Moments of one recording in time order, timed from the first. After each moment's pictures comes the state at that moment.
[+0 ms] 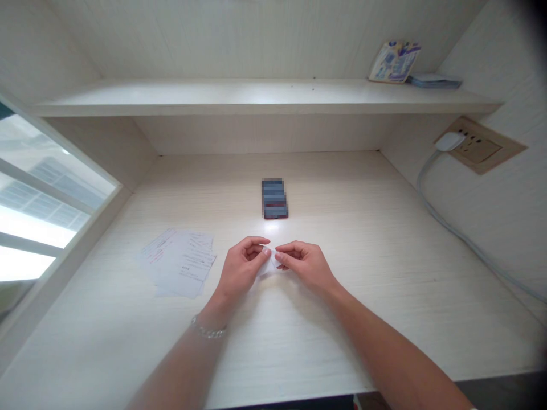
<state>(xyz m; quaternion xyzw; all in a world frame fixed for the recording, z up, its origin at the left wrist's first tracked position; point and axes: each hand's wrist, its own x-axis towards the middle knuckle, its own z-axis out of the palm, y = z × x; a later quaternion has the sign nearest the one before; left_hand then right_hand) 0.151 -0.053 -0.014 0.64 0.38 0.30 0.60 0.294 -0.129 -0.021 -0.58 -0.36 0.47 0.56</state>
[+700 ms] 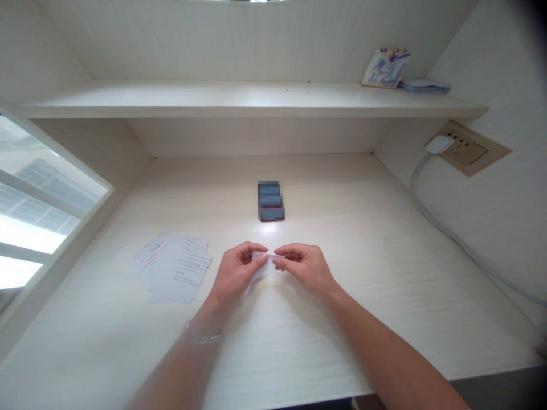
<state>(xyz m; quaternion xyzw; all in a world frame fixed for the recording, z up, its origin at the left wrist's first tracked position) 0.150 -0.049 -0.013 0.67 0.38 0.28 0.58 0.301 -0.131 -0.024 -0.59 -0.36 0.45 0.56</state>
